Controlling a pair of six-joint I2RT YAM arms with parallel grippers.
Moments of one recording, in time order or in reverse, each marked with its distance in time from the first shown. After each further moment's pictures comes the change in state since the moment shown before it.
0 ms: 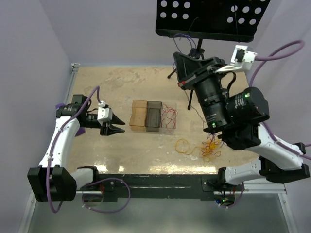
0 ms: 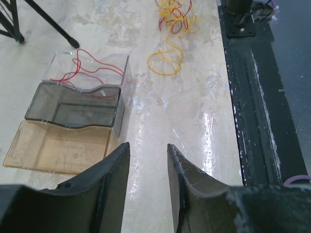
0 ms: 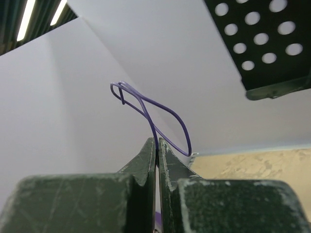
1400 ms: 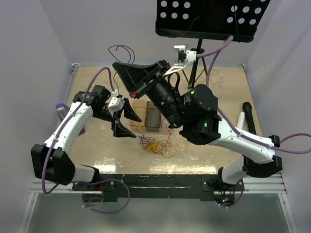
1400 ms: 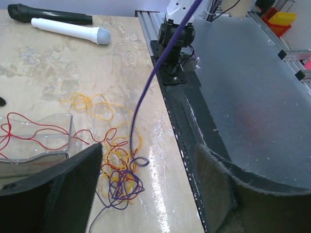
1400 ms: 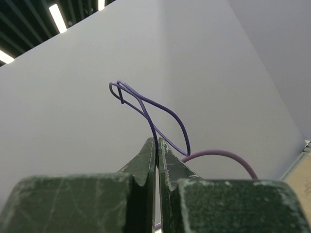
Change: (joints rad) left arm -0.266 0.181 0.195 -0.095 0.172 -0.116; right arm 0.000 0.284 0.135 0.076 -0.464 0.291
